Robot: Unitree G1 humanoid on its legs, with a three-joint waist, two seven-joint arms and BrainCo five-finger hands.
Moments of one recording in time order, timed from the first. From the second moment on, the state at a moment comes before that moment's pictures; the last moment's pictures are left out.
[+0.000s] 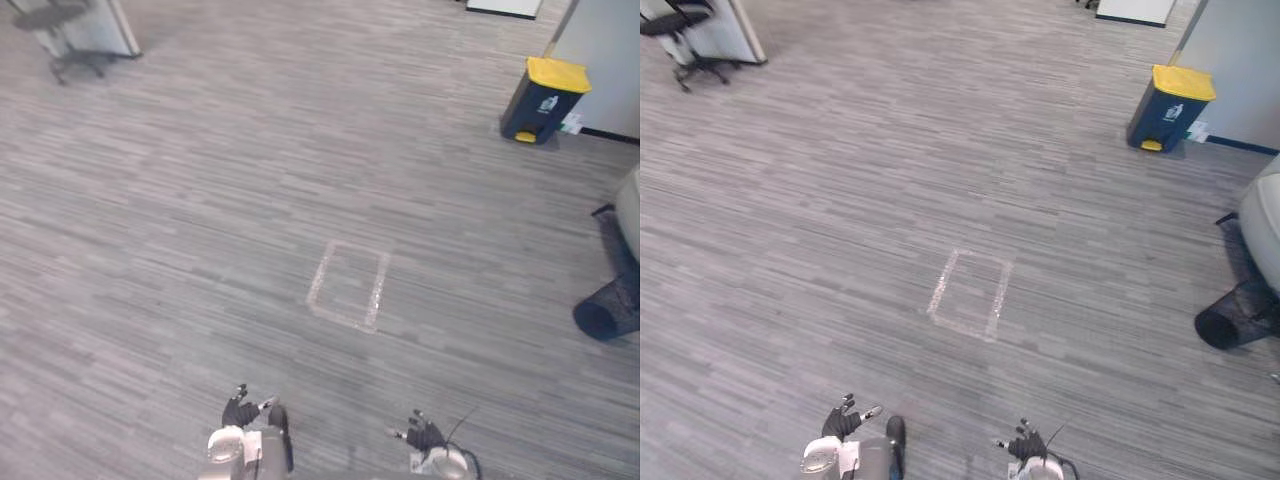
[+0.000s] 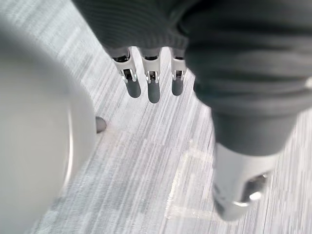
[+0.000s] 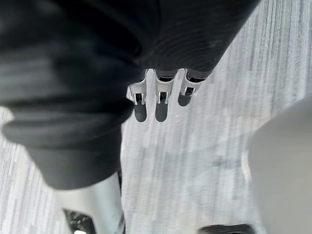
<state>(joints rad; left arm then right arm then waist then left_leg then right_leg) 0.07 0.03 0.09 0.88 0.02 -0.08 0.11 0.11 0.02 -0.13 0.89 -0.02 -0.03 -0.06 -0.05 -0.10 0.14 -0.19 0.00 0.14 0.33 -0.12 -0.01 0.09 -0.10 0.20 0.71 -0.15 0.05</state>
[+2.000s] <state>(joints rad) 0.04 -0.05 0.05 0.92 0.08 -0.08 0.08 0.07 -0.05 -0.07 0.88 -0.04 -0.03 -0.09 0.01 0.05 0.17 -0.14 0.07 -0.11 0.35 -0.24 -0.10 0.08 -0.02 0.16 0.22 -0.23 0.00</state>
